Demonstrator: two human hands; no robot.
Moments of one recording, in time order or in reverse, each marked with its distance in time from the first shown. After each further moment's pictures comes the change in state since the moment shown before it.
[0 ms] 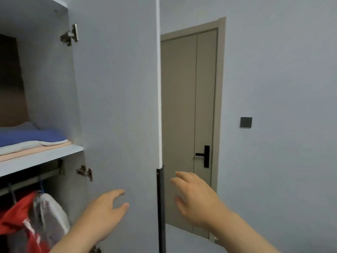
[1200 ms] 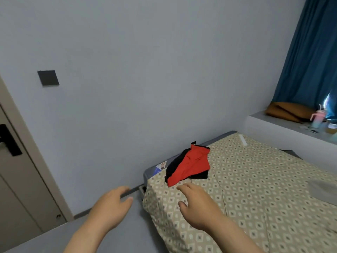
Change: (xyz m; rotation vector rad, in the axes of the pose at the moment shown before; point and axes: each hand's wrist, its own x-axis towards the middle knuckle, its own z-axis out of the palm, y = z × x) left_hand -0.066 0.395 0.378 -0.157 -0.783 0.692; right_hand -0.429 0.269 -0.054 -0.100 -0.042 1.193
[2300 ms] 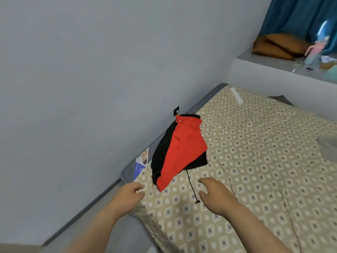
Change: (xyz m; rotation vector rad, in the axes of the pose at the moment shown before) left_hand 0.478 -0.006 0.184 -0.110 -0.582 -0.019; right_hand 0.317 0.254 0.112 0.192 -0.242 0.574
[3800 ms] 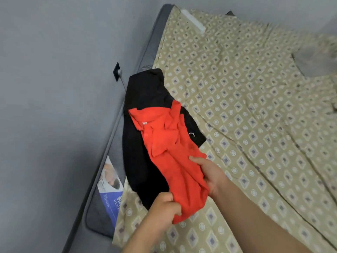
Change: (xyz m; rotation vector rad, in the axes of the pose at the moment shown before) left_hand 0.320 -0.008 0.083 -0.402 -0.742 -0.029; right_hand 0.307 0.020 0.110 2.020 0.268 0.793
